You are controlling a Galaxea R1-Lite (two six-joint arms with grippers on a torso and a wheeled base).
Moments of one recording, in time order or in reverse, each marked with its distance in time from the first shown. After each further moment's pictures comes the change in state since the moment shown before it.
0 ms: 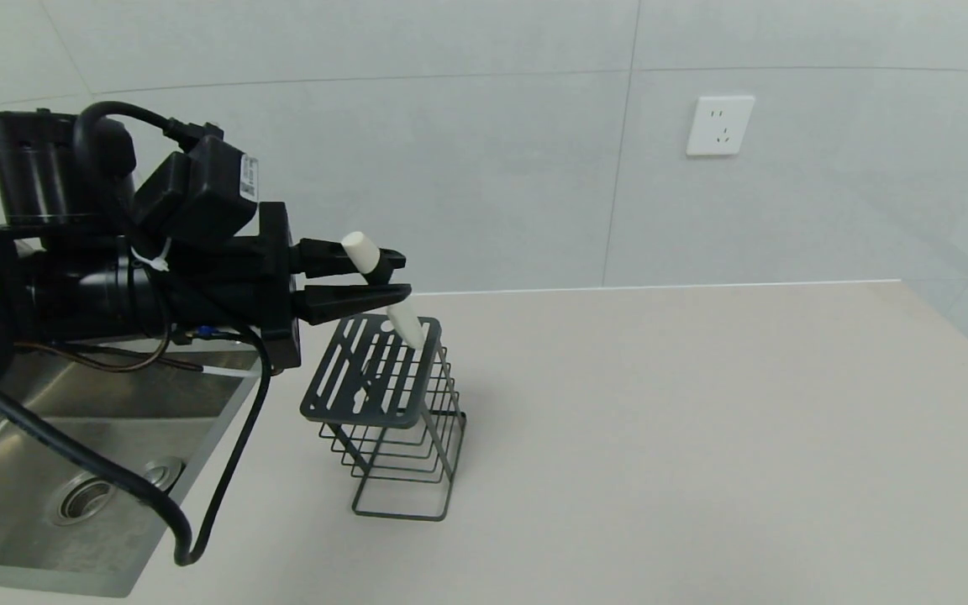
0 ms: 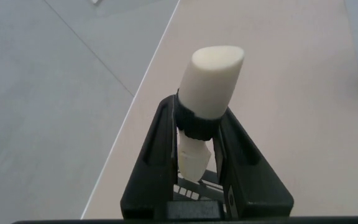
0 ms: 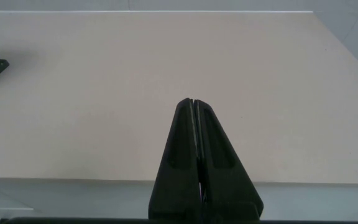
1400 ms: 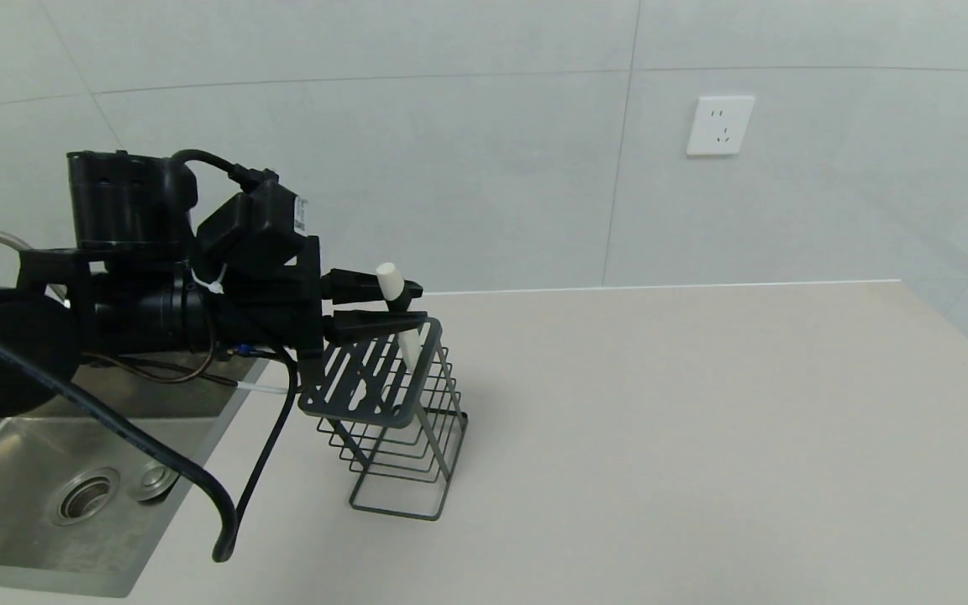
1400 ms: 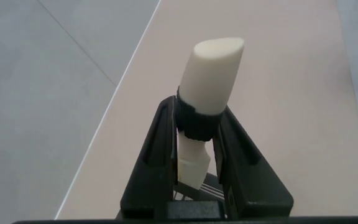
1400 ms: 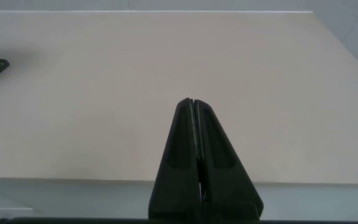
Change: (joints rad) left arm -0.005 0.077 0.011 -0.001 0.001 0.001; right arm 0.000 0.000 0.000 0.000 0.000 -0.001
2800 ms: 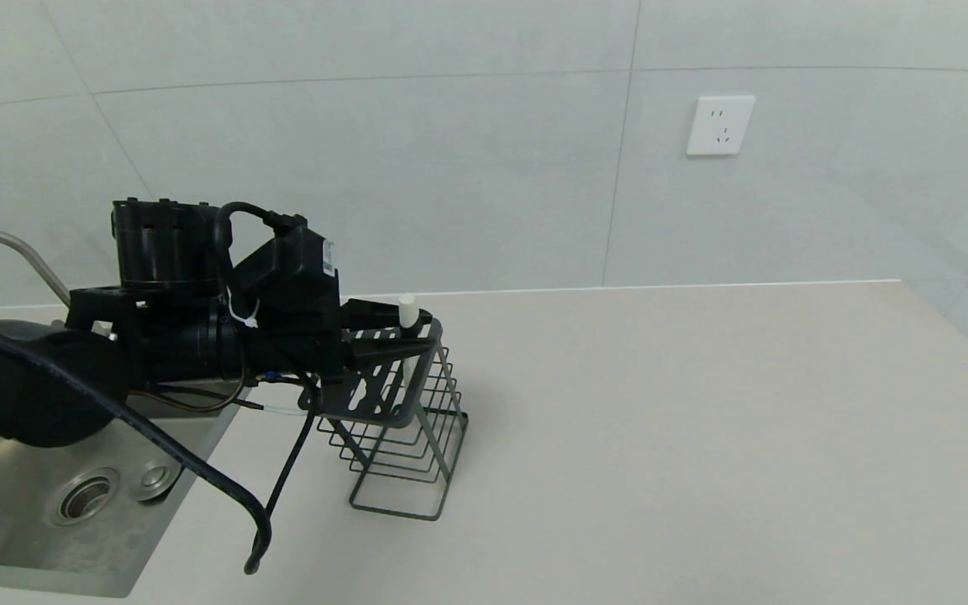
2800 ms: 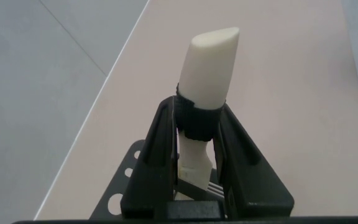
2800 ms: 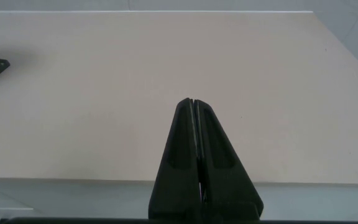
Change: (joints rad) left arm 0.000 0.058 0.093 -0.138 0.009 -0.012; right arm 0.000 0.000 0.000 0.000 0.000 0.001
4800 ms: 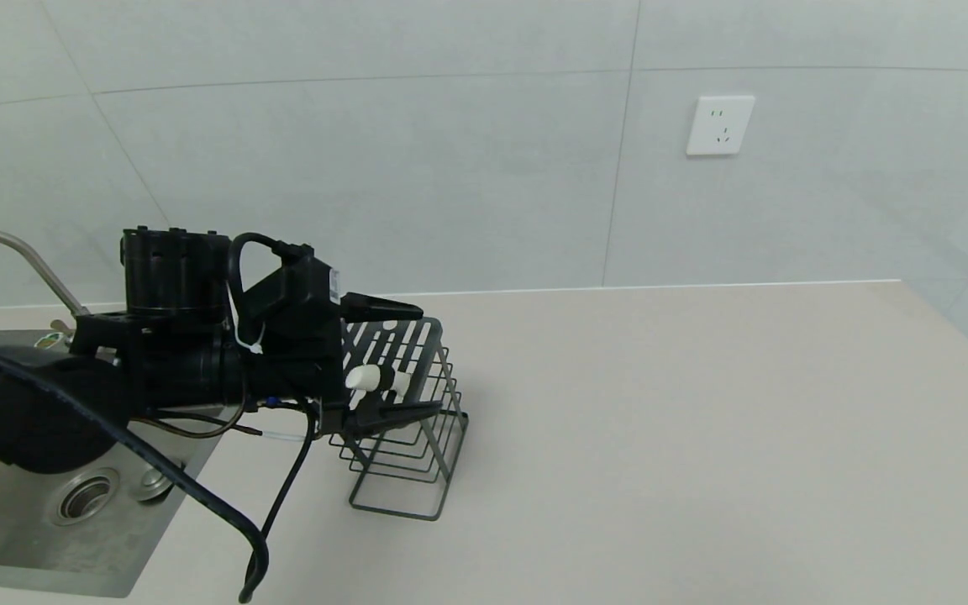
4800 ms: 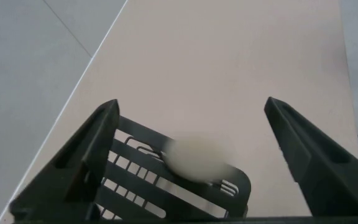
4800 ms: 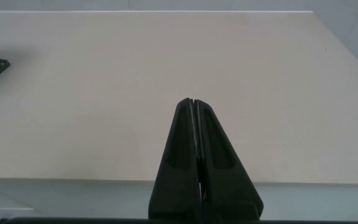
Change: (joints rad) left arm 0.001 -0.003 0.074 -0.017 0.022 -0.003; right arm -0.001 0.000 0.000 0.000 0.000 0.001
